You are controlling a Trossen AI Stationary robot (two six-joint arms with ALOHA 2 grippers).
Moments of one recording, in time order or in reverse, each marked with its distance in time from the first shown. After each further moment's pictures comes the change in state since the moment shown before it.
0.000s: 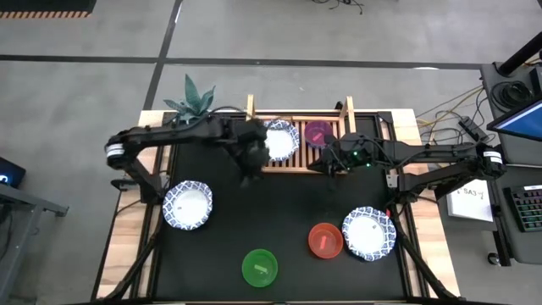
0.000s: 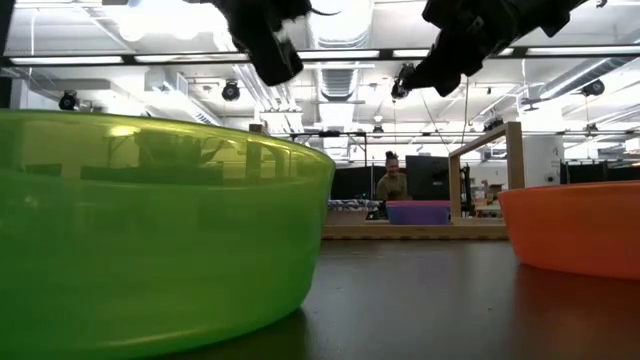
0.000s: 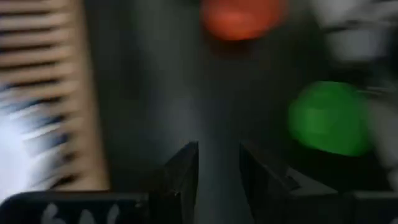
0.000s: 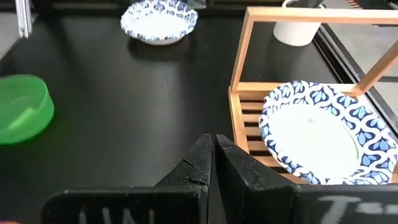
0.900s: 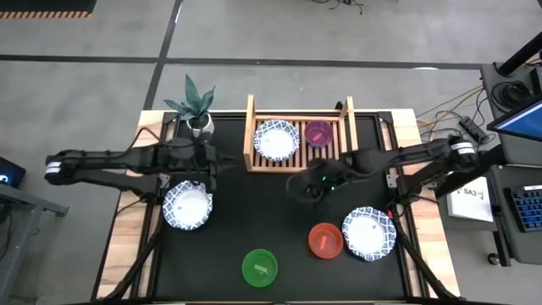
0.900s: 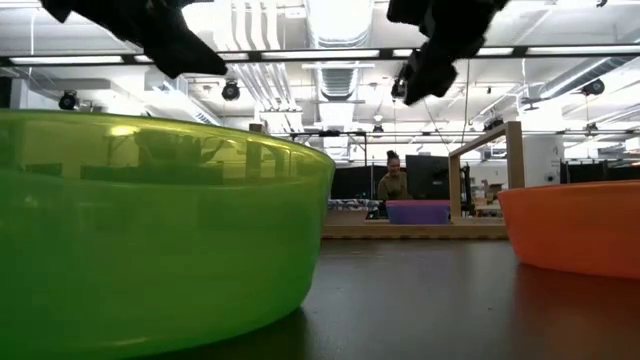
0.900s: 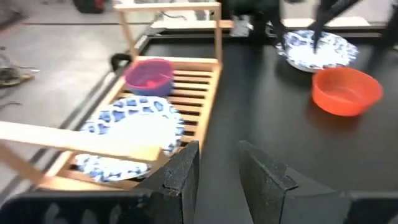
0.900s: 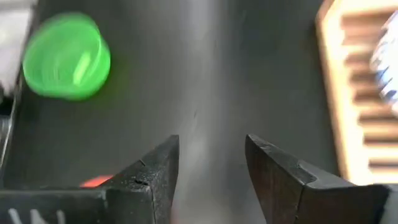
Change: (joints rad) left arm -0.116 -0.801 -0.841 0.701 -0.566 -0.276; right arm 0.228 0.333 0.360 -0.451 0.001 0.228
